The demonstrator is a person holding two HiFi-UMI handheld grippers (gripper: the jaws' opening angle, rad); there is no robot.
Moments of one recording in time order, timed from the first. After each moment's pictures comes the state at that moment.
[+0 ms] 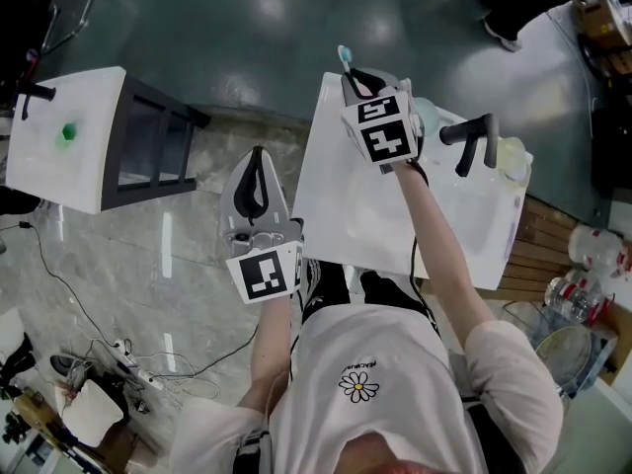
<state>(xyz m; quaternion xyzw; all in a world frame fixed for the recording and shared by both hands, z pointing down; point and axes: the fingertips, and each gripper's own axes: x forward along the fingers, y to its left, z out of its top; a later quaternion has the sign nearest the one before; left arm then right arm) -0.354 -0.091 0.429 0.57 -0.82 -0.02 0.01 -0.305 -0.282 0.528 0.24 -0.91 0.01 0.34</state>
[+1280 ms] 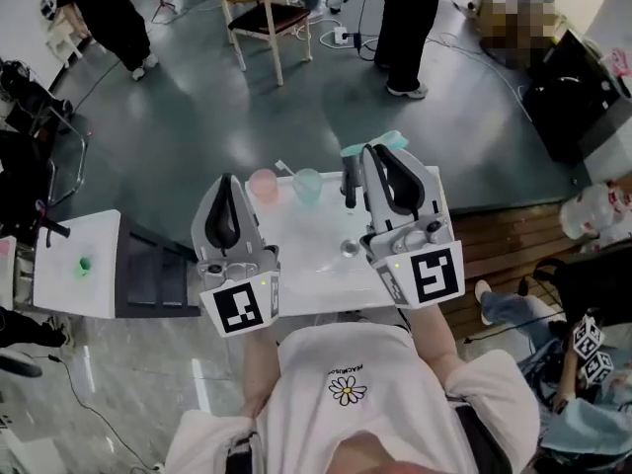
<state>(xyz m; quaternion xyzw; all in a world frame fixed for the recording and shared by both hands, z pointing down) -0.191 -0.123 0.208 0.66 -0.72 -0.08 -0.21 -0.020 -0.173 0.182 0.40 -0.89 -0.13 -0.15</state>
